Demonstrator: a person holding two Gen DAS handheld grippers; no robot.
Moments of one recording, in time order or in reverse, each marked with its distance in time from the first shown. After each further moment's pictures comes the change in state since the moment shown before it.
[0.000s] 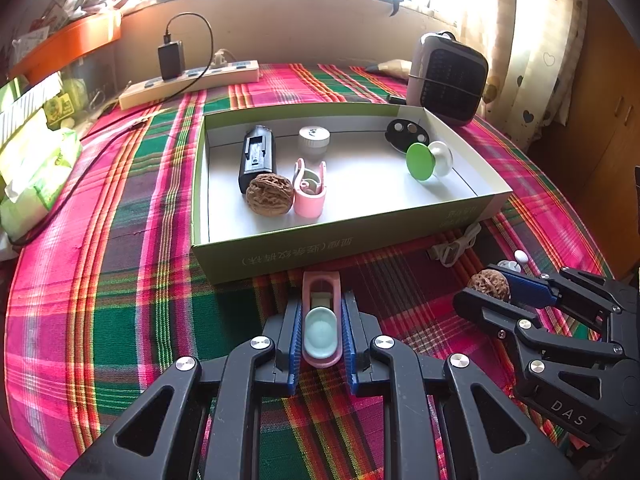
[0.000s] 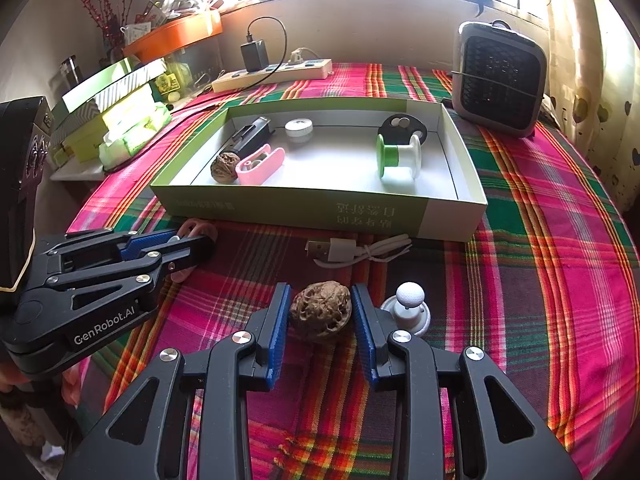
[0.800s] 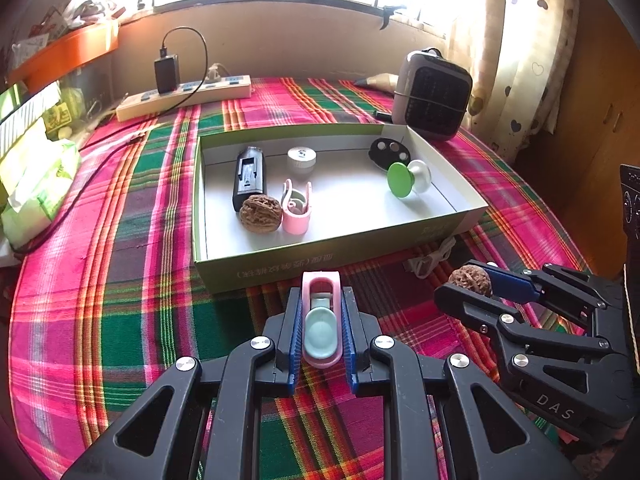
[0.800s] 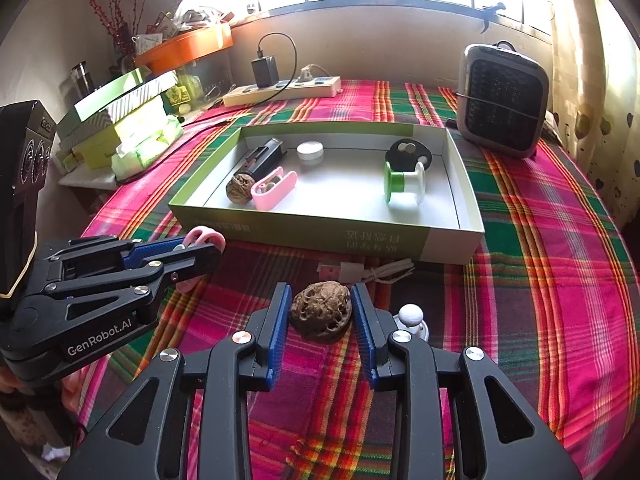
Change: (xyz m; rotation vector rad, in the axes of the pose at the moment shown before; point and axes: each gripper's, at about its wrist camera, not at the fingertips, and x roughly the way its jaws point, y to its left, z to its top) left arm -0.021 -0.005 0.005 -0.002 -0.034 -0.034; right arm -0.013 0.003 0.010 -0.020 -0.043 0.025
